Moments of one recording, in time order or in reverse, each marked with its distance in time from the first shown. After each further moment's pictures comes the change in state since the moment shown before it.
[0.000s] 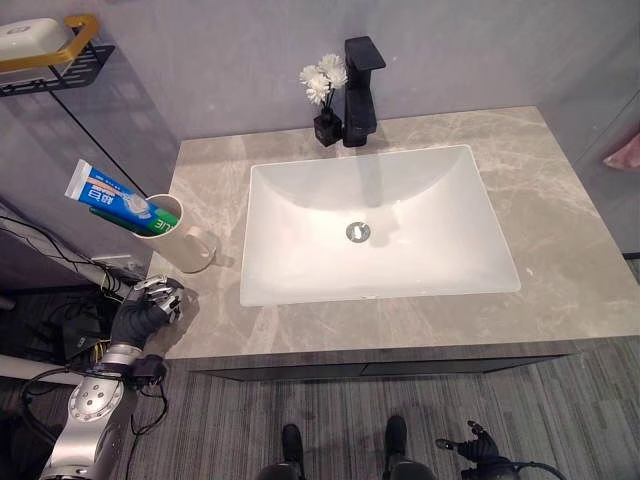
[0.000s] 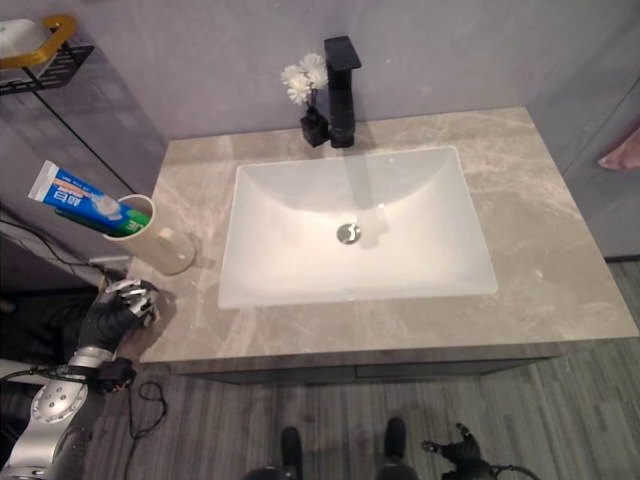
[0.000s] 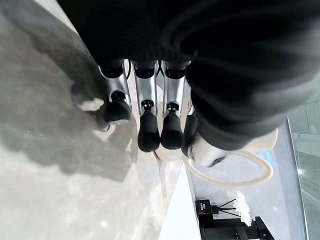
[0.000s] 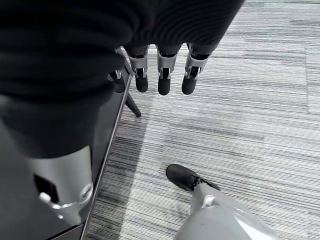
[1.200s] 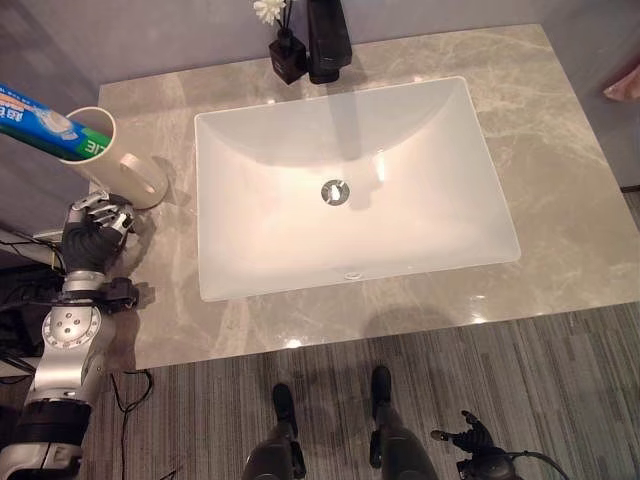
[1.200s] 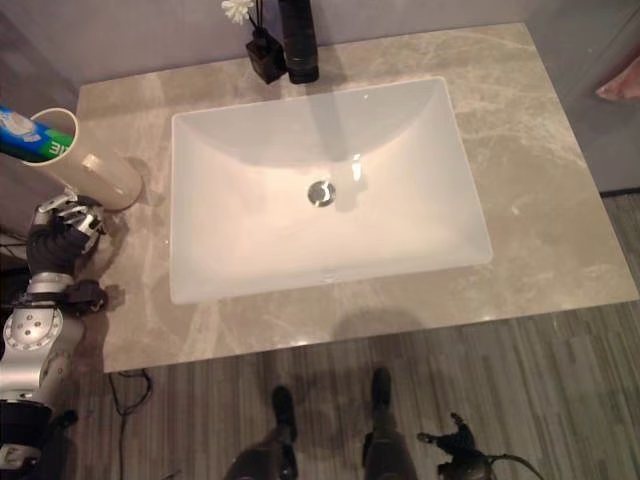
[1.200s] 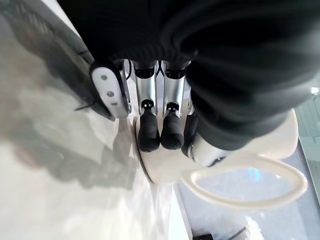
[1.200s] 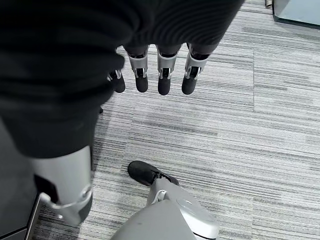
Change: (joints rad) left arm -0.396 0.124 0.033 0.184 0.004 -0.045 0.183; right arm -0.030 -0.003 0.044 -0.020 0.003 -0.004 -0.002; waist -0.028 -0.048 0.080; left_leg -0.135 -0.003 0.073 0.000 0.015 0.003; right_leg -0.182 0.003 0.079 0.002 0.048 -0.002
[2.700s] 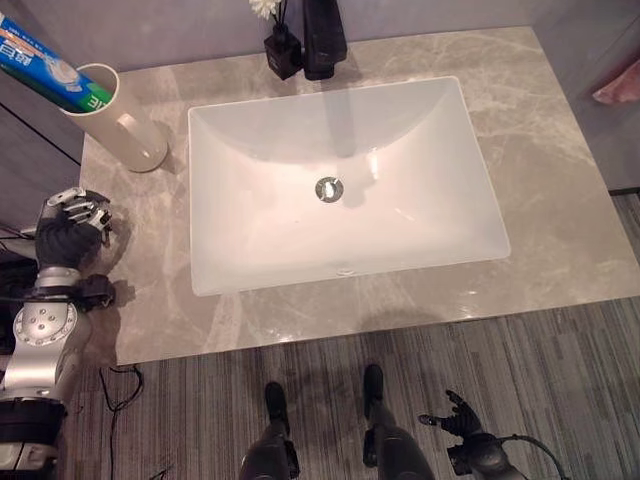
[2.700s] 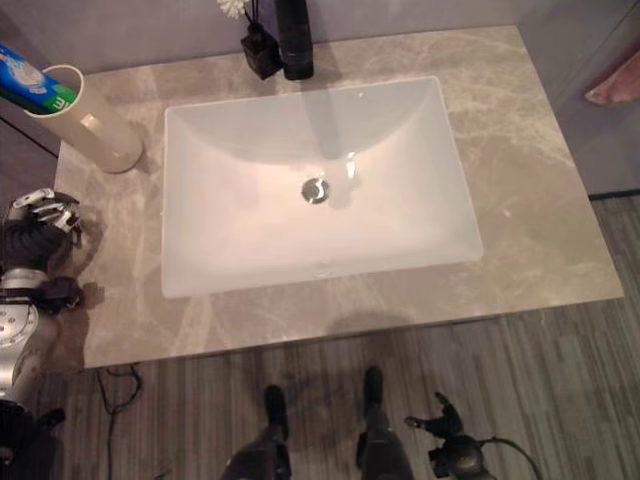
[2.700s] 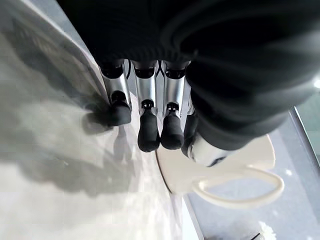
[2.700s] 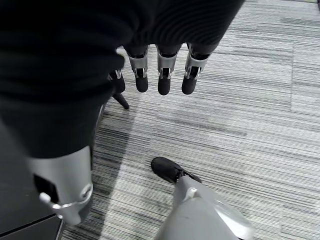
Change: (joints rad) left arm -0.002 0.079 -0.008 0.021 -0.014 0.028 -0.005; right arm 0.013 -0.011 0.042 -0.118 0.000 -0.019 0.023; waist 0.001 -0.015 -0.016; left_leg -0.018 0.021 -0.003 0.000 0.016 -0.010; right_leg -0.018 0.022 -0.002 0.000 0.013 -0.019
